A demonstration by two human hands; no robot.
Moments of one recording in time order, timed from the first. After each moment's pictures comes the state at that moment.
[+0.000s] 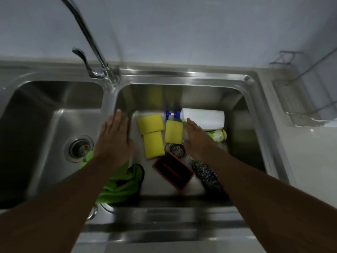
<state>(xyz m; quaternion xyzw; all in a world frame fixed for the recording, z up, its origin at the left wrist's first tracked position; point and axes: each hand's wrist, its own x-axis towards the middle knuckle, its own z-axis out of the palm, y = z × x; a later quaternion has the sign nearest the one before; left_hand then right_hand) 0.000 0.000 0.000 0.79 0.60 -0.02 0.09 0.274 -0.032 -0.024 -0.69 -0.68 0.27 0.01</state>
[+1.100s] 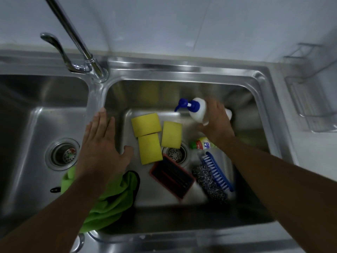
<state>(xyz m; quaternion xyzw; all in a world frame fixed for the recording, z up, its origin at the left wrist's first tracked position) -0.008 0.014 -0.023 0.78 0.61 0.04 0.07 0.329 0.028 -0.041 -0.75 -0.62 0.15 0.20</state>
